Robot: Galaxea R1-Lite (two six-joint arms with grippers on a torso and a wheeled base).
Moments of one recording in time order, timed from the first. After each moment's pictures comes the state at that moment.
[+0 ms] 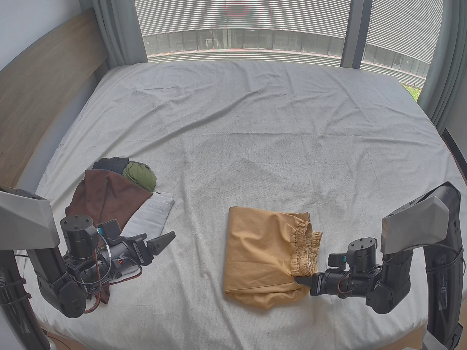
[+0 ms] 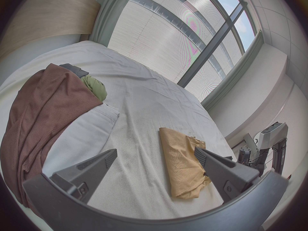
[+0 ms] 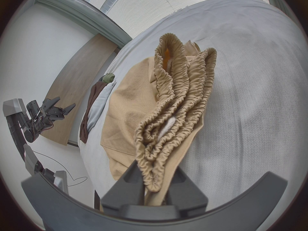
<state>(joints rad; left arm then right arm) -0.24 2.09 -0.23 -1.54 -0.28 -0.40 0.39 2.44 -0.38 -1.43 0.36 0.42</state>
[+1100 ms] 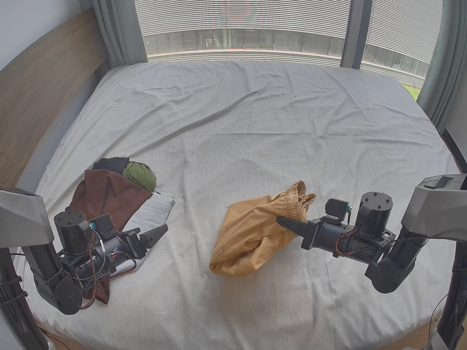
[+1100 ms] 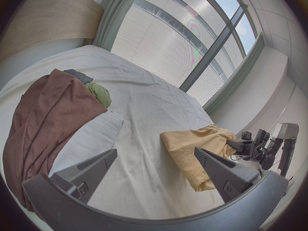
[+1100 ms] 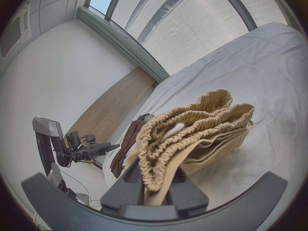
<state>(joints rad) -0.20 2.06 -0.24 -1.55 -0.28 -0.41 0.46 2.19 -0.56 -1.48 0.43 0.49</state>
